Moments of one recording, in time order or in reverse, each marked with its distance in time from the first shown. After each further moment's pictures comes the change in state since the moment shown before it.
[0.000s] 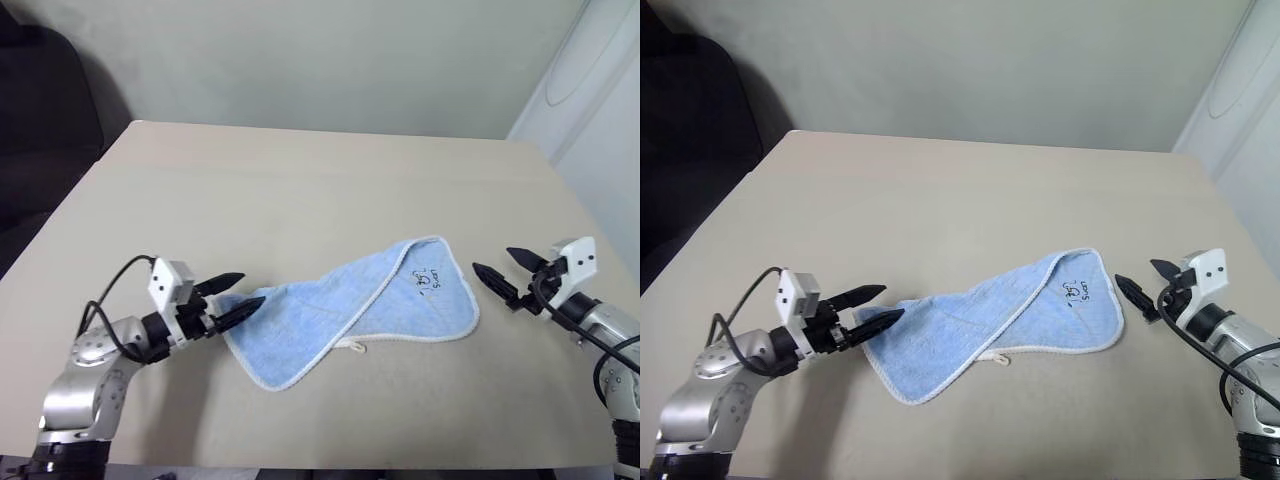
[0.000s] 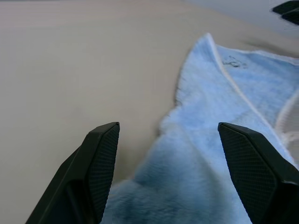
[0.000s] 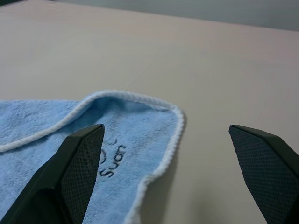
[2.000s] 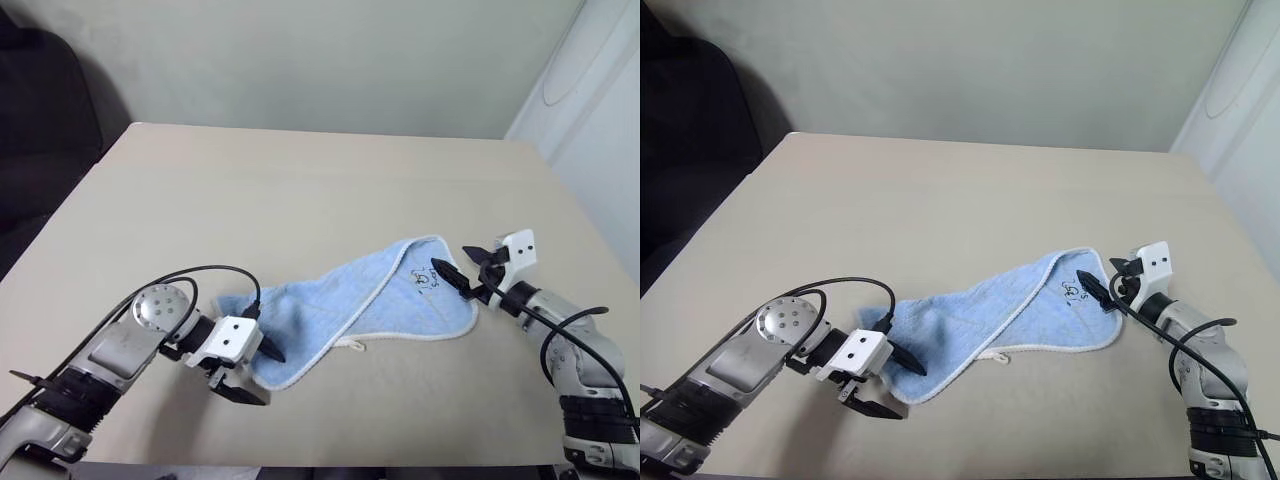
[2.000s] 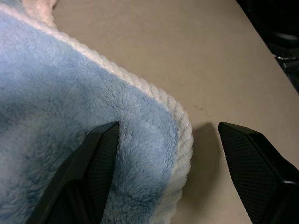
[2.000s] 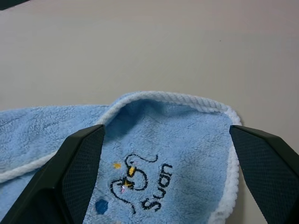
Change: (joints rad) left arm -0.298 0.328 -0.598 0.189 0.304 -0.456 -0.596; right arm -0.116 0.146 0.104 -0.014 -0.053 0.126 -0.116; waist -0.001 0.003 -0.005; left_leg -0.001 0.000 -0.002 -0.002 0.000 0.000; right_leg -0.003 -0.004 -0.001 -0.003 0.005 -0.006
